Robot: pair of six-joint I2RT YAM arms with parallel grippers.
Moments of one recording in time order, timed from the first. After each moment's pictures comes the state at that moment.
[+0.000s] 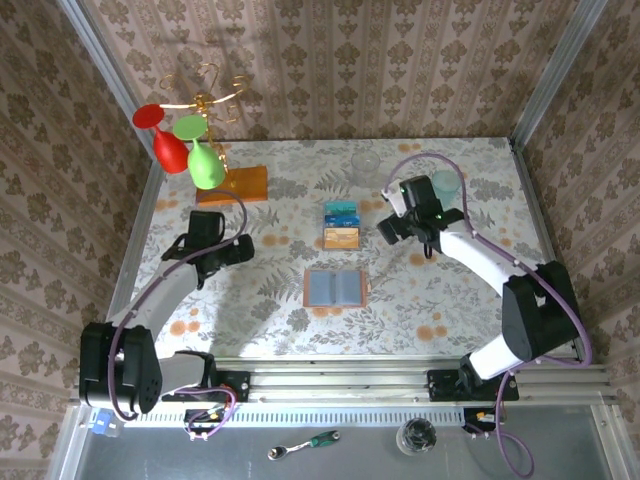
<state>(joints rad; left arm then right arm) -0.20 1.21 0.72 -0.41 -0.08 -0.31 0.32 1.50 0.98 -0.30 0.19 -0.25</state>
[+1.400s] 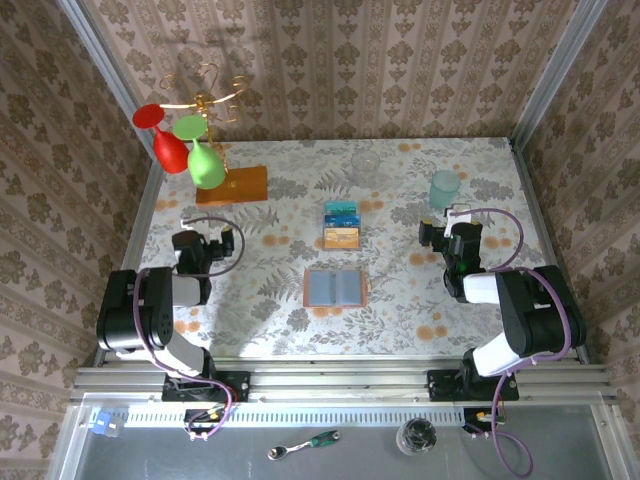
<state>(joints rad) 0.01 1.56 0.37 0.79 -0.05 0.04 0.05 1.52 0.40 0.75 0.21 0.03</state>
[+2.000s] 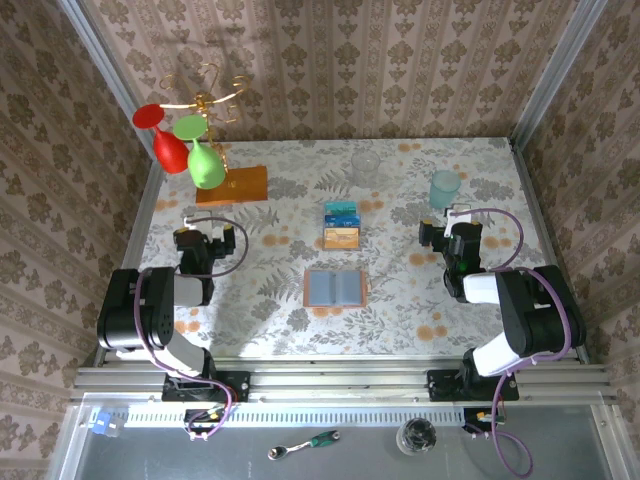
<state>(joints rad) -0.02 1.56 0.37 0.84 -0.10 0.07 0.05 1.52 0.40 0.75 0.21 0.03</state>
